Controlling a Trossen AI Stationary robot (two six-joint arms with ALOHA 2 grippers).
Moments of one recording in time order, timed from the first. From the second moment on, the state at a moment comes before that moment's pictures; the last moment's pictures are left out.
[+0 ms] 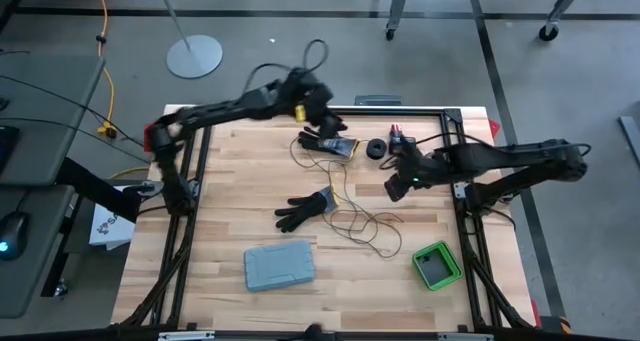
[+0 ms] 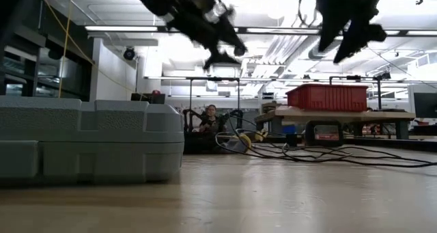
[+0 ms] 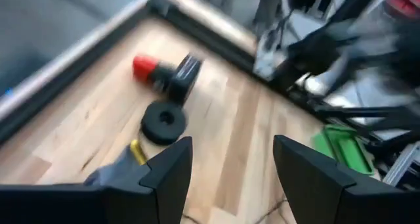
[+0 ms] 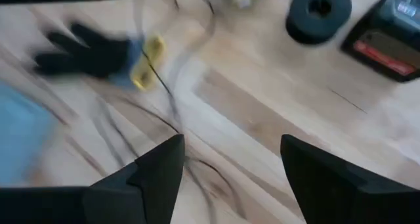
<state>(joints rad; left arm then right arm) 0.50 1.87 1.57 -0.29 0.44 -0.27 0.07 1.14 1.04 -0.99 0.29 0.97</state>
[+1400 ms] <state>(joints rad) 0.62 1.81 1.81 -0.47 0.52 -0.05 -0.39 1.26 0.69 -0.39 0.43 1.12</state>
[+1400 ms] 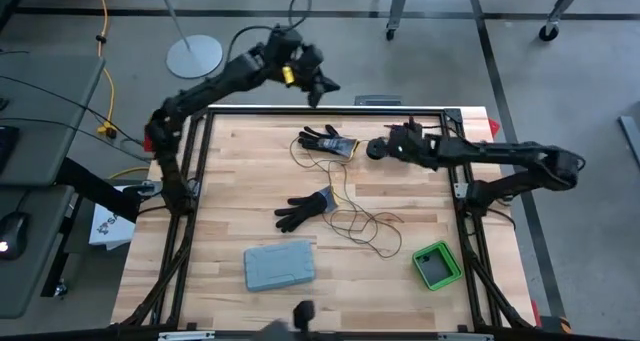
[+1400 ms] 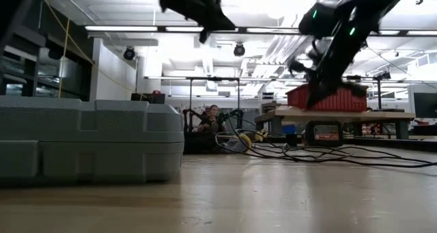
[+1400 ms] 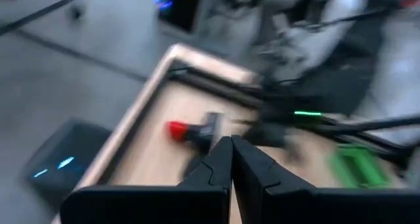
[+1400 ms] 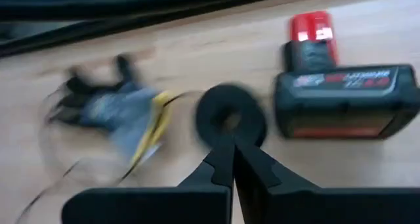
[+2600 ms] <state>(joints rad) 0.54 1.32 1.06 0.07 0.48 -0.31 -0.48 1.75 1.03 -0.51 0.27 1.05</state>
